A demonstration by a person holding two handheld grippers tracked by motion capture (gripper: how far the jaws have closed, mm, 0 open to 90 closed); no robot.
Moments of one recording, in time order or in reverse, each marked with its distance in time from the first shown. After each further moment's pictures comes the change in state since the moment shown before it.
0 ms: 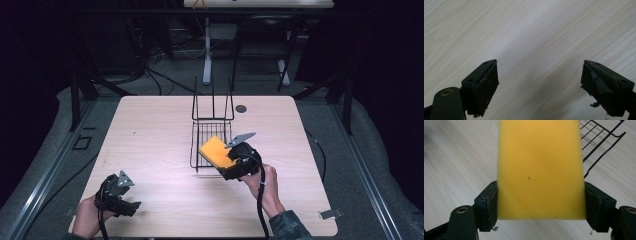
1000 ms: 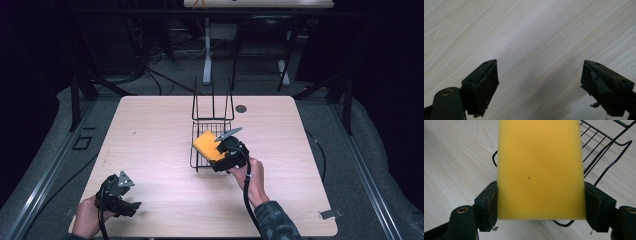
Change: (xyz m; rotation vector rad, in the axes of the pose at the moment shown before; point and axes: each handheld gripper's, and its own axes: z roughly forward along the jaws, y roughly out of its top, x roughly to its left) left arm 0.000 0.000 0.000 0.002 -0.002 0.006; right arm -0.003 0.020 0.039 -0.001 -0.038 0.024
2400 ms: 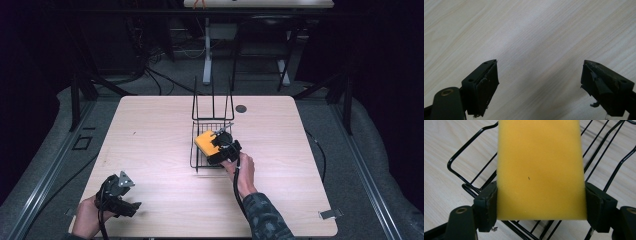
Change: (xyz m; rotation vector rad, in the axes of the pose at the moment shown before) left arm 0.000 0.000 0.000 0.003 -0.002 0.004; right arm -0.017 0.008 0.056 0.108 -0.047 0.115
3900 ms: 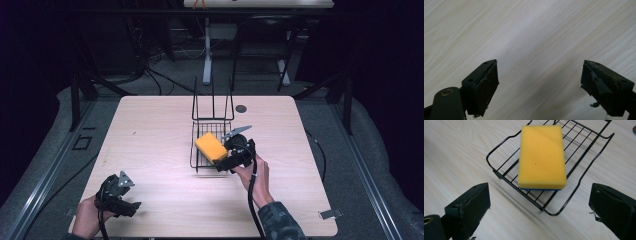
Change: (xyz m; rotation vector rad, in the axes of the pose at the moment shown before) left arm 0.000 0.000 -0.001 -0.004 0.002 -0.003; right arm 0.000 -0.023 -0.071 -0.124 0.043 -0.026
